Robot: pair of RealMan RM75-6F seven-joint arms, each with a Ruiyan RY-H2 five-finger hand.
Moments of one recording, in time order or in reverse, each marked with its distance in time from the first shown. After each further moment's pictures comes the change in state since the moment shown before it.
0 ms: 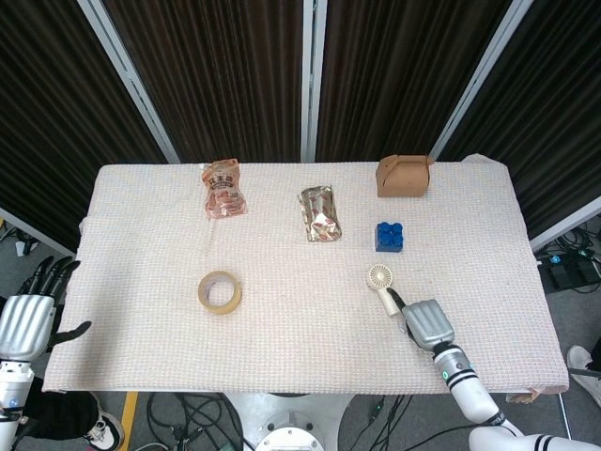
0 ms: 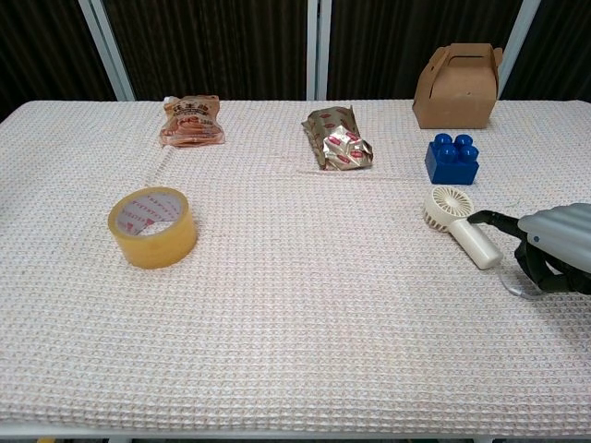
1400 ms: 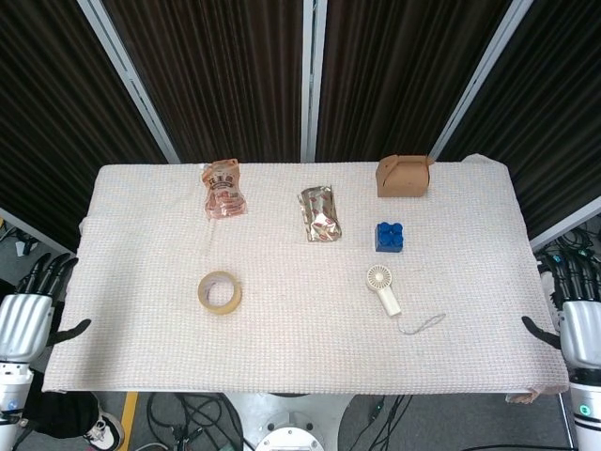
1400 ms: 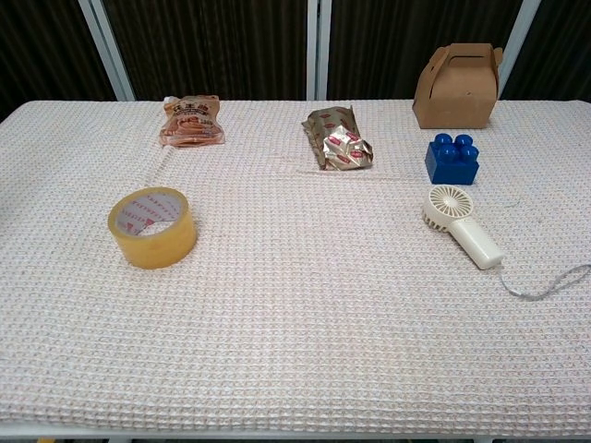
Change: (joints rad) left arm 0.008 0.024 -0.008 -0.066 0.011 0.033 0.046; right arm -0.344 0.244 0.064 0.195 -0.340 0.665 0.636
